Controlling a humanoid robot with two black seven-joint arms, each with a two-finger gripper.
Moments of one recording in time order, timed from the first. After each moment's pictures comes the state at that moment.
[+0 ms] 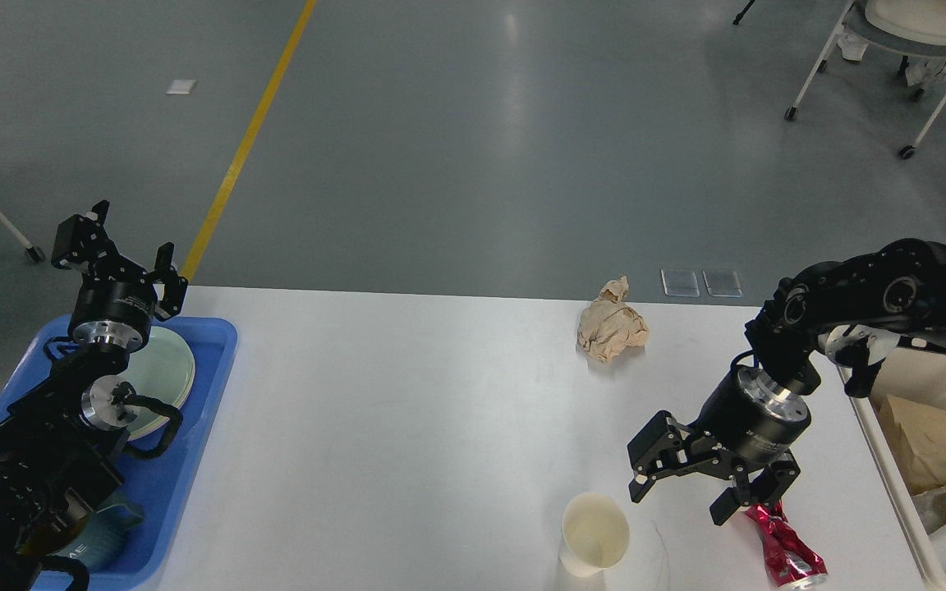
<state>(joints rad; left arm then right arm) -0.77 0.22 -0.72 -0.19 -0.06 -0.38 -0.57 1.65 -0.37 -1.02 1.31 -0.12 0.80 -0.02</state>
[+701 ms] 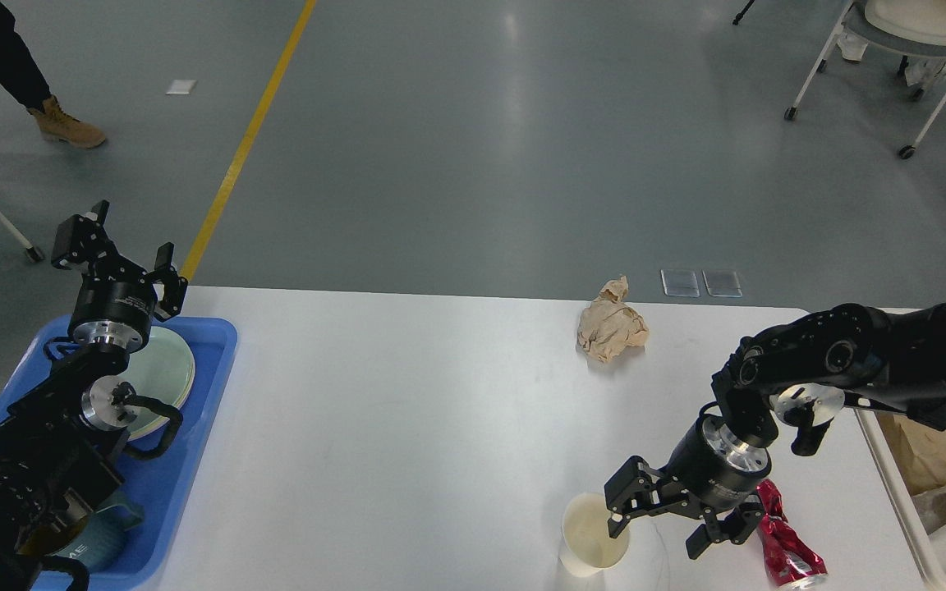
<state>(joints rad) -0.77 0.22 -0.72 -0.19 -0.06 -0.38 -0.57 1.46 -0.31 -0.94 1.26 -0.12 0.66 -0.09</state>
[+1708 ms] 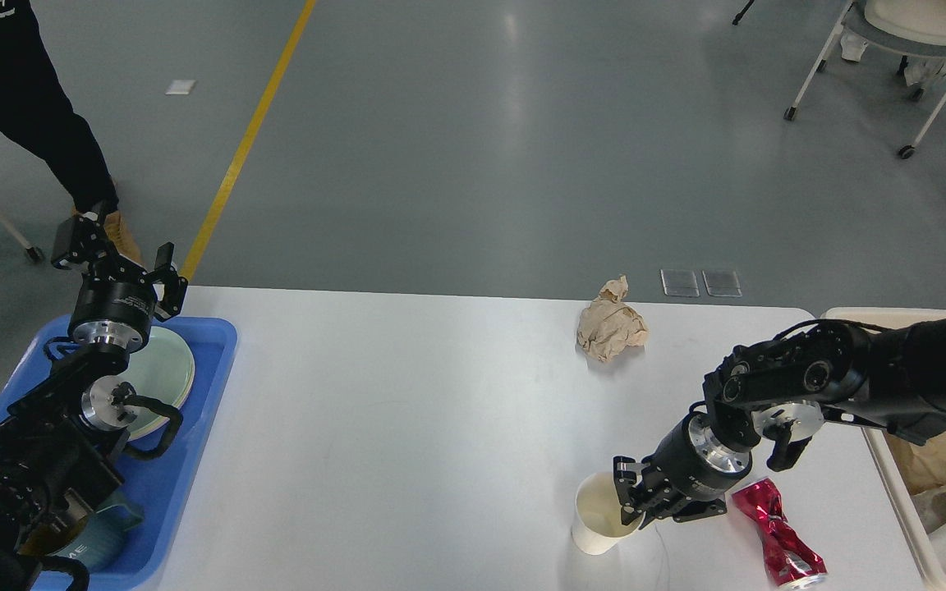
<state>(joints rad) -0.77 0.22 -0.72 -0.19 -0.06 -0.38 -0.57 1.42 -0.28 -0.91 1.22 -0.12 0.47 -0.09</state>
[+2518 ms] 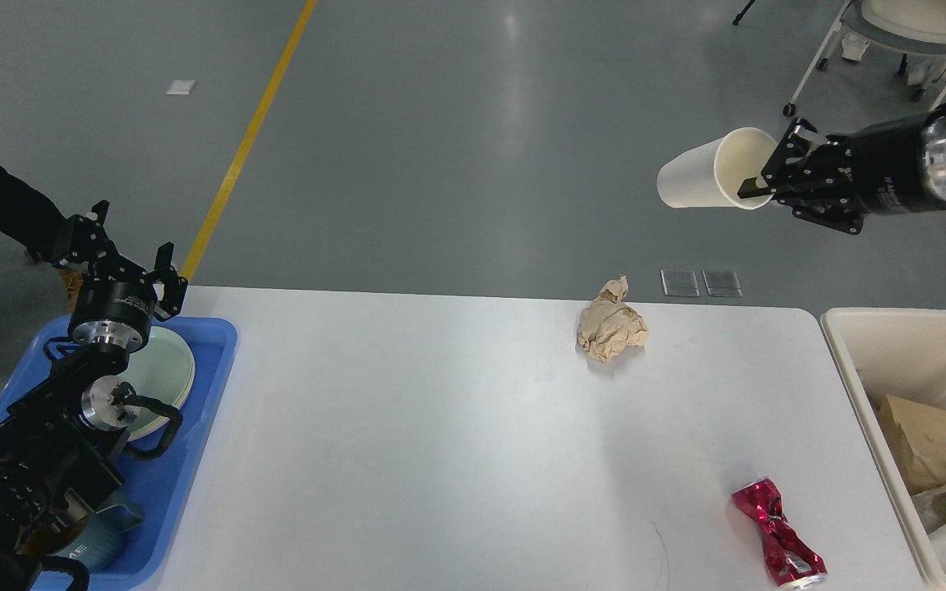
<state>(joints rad) -0.77 0.22 -0.72 -0.19 -0.06 -0.38 -0.57 1.83 -0.88 -0.65 1.19 -0.12 0.52 -0.09</state>
